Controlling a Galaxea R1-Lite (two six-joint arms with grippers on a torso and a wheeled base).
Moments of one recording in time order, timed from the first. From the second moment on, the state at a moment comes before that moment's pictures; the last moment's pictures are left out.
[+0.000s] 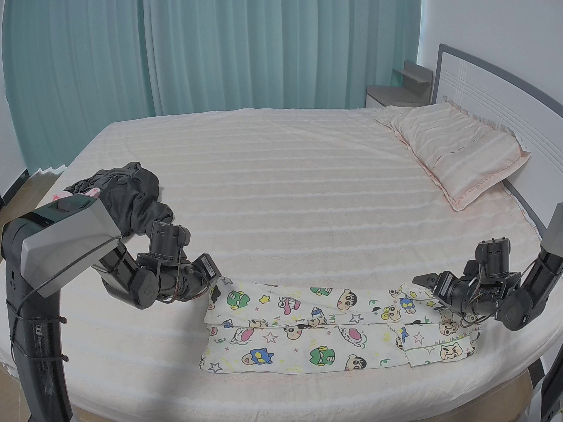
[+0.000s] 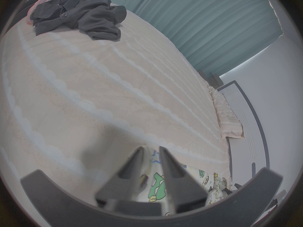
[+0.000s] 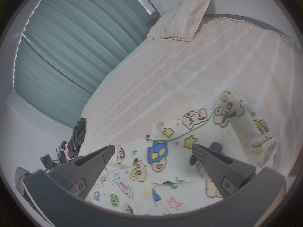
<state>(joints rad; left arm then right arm) -0.25 2.30 -0.99 -0.64 -0.16 -0.81 0.12 2.01 -0.43 -0.92 0.14 0.68</state>
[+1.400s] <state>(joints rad) -0.24 2.13 -0.69 -0.63 -0.29 -0.93 -0.09 2.05 -0.47 -0.68 0.19 0.39</state>
